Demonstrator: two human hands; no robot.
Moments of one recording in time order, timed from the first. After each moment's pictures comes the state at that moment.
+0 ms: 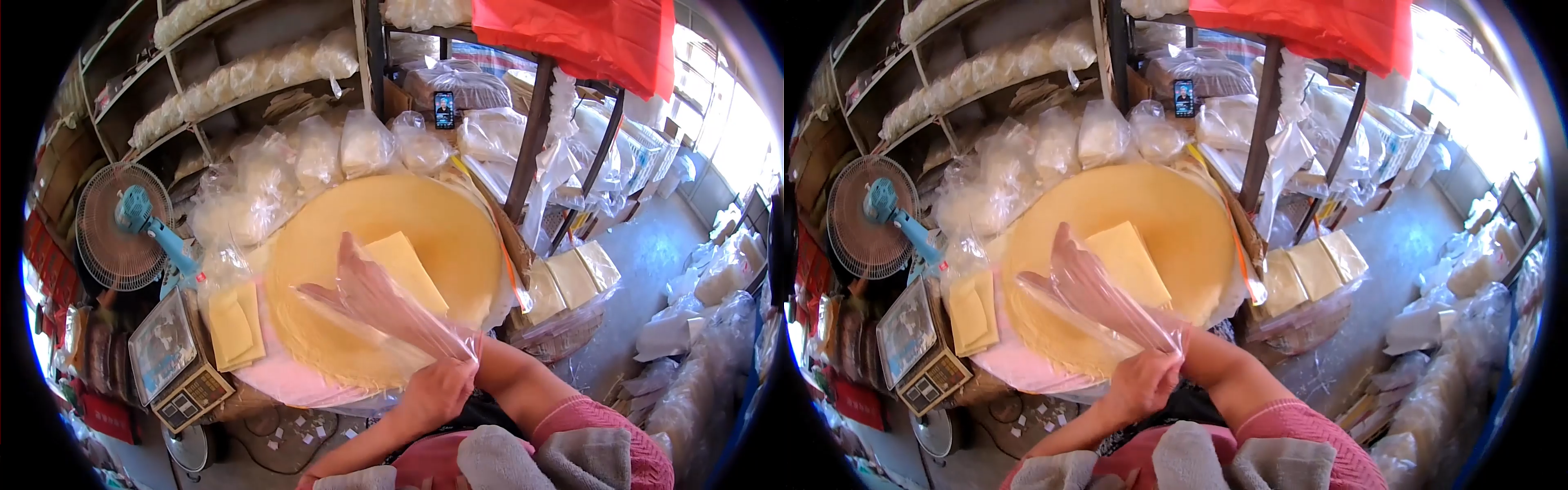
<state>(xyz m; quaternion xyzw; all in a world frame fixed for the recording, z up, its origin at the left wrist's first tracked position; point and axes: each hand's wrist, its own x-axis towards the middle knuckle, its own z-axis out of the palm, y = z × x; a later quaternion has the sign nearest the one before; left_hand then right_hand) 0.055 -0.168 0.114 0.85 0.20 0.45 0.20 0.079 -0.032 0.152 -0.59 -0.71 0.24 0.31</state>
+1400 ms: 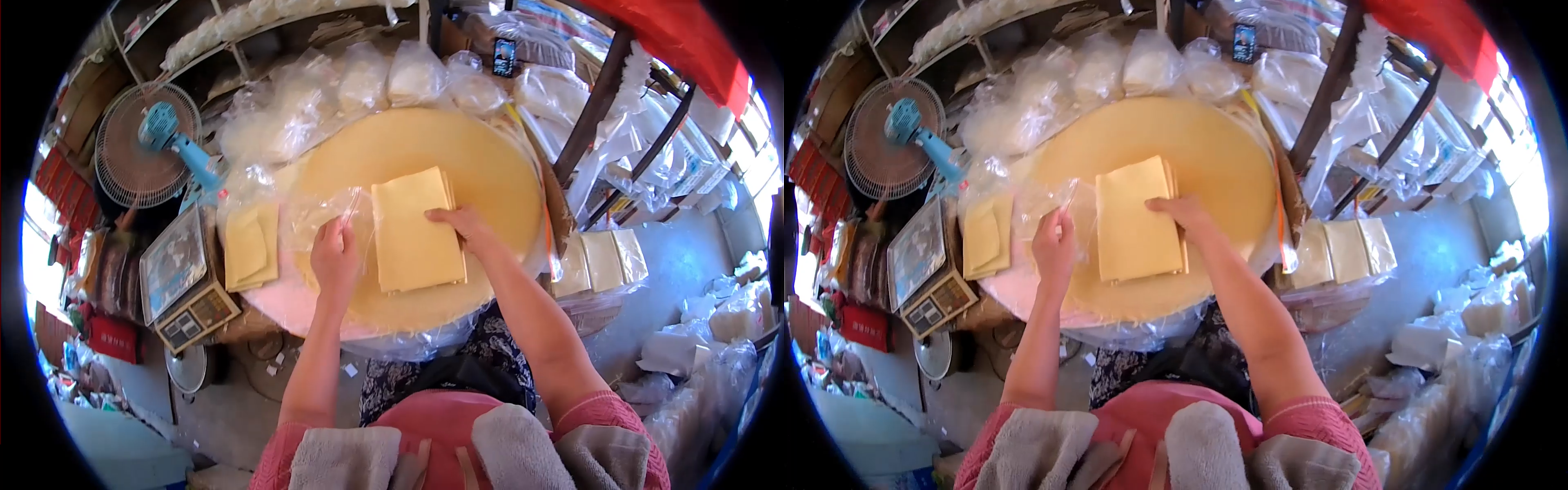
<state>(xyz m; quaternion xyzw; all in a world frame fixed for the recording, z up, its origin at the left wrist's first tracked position) -0.054 -0.038 0.047 0.63 0.60 0.49 0.04 0.188 0.010 0.043 -0.51 -0.34 0.67 0.42</state>
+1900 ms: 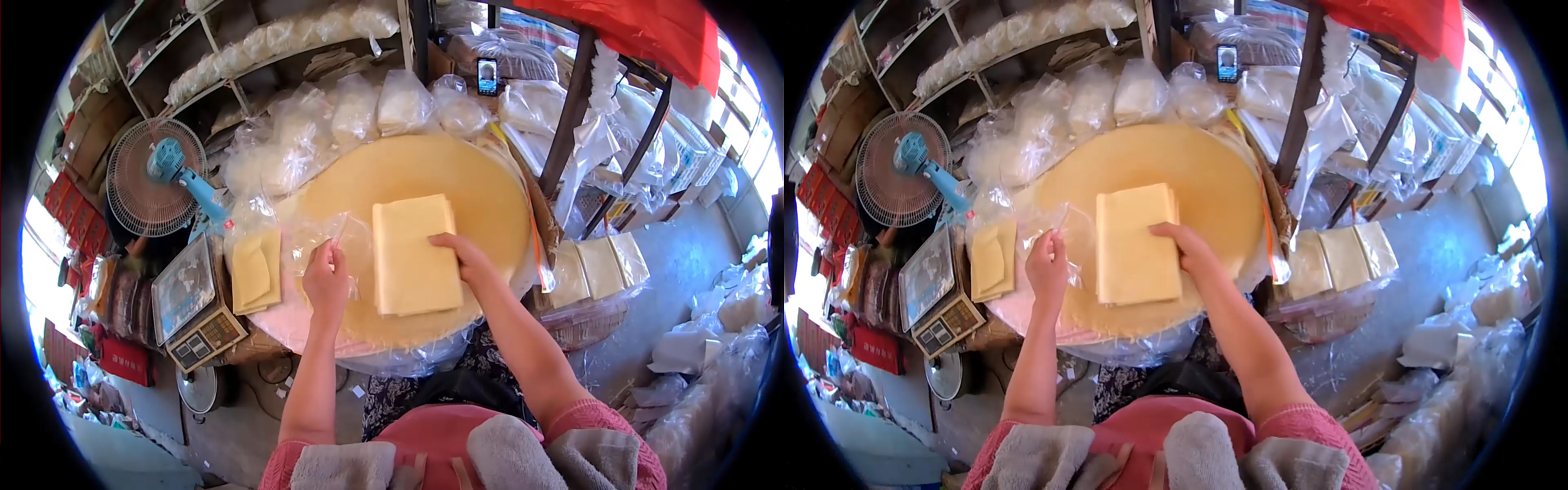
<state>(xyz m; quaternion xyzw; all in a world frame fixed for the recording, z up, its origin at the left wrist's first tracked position) -0.042 -0.049 0.073 0.63 0.61 0.48 0.03 0.208 -0.011 0.035 -0.38 -0.24 0.76 0.48</state>
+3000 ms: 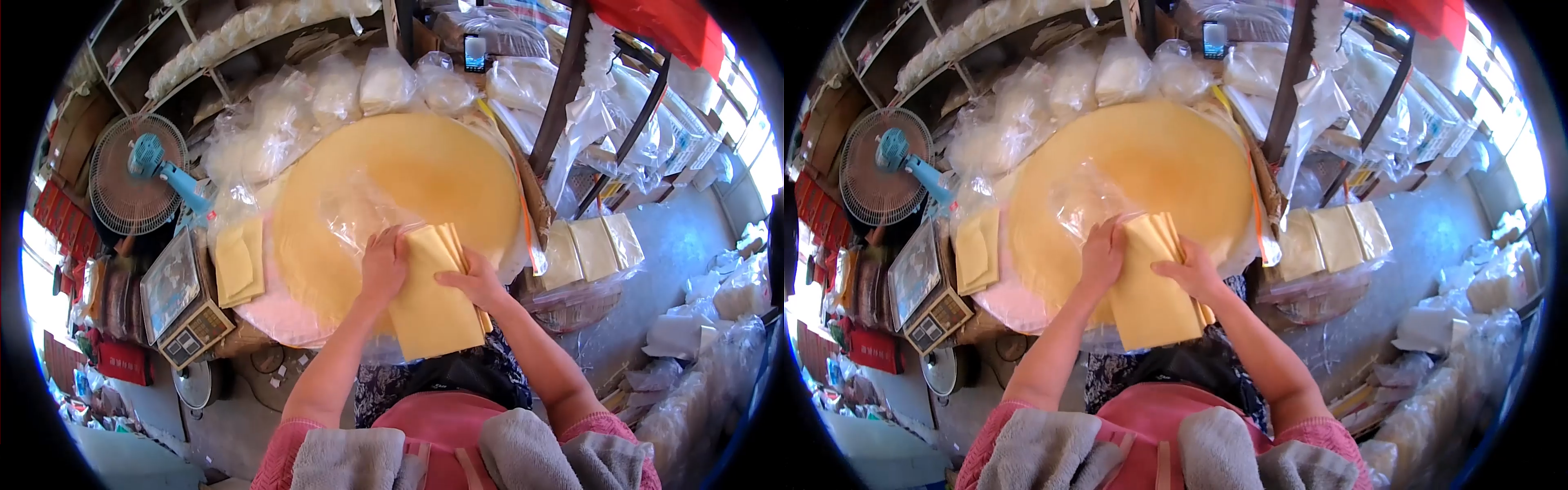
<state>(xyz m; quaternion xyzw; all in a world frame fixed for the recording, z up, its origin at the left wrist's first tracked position) 0.054 -0.045 0.040 0.76 0.50 0.38 0.14 0.235 -0.103 0.043 -0.46 -0.49 0.55 0.48</state>
